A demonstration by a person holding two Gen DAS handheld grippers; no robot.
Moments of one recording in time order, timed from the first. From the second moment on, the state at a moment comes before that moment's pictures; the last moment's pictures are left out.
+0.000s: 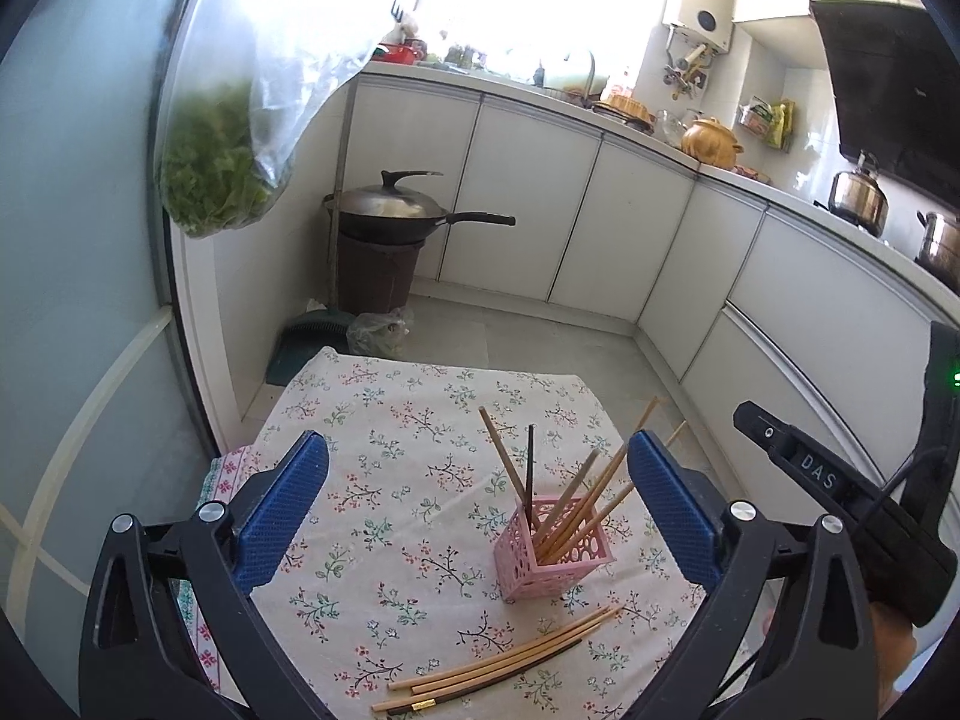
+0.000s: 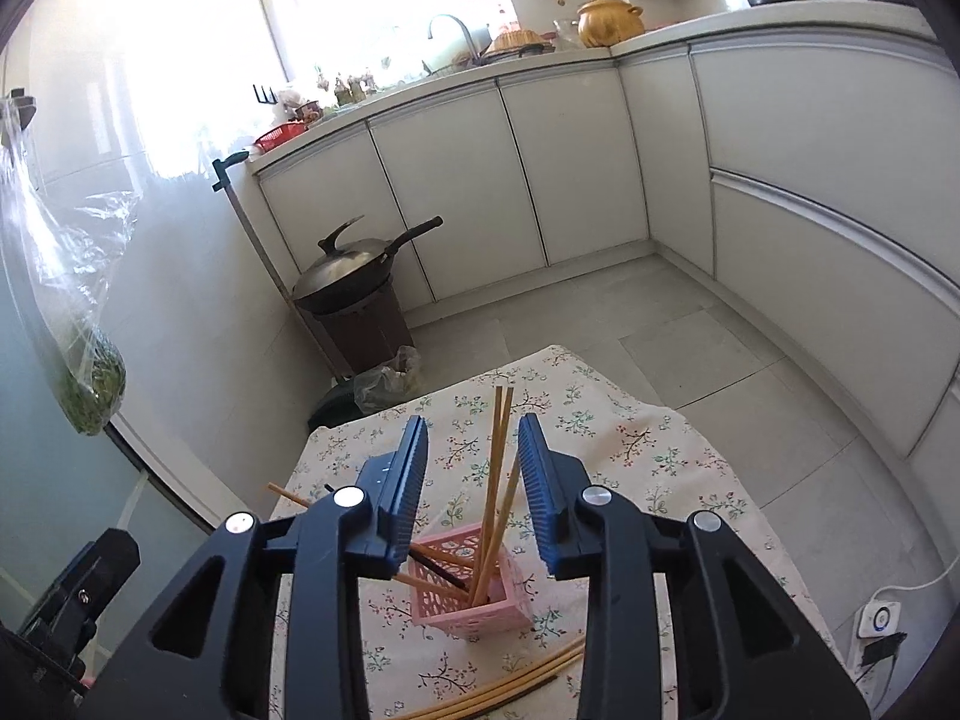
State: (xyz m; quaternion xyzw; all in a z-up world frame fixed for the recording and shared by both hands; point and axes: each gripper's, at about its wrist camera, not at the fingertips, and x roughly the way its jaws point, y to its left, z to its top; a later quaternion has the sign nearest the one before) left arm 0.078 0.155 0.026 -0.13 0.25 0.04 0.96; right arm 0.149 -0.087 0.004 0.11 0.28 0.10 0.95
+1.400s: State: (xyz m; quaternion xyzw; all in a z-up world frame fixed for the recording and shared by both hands) left arm 0.049 0.051 -0.059 0.01 0.37 -0.04 0.93; right arm 0.015 -0.199 -0.087 0.07 0.39 -0.02 0.92
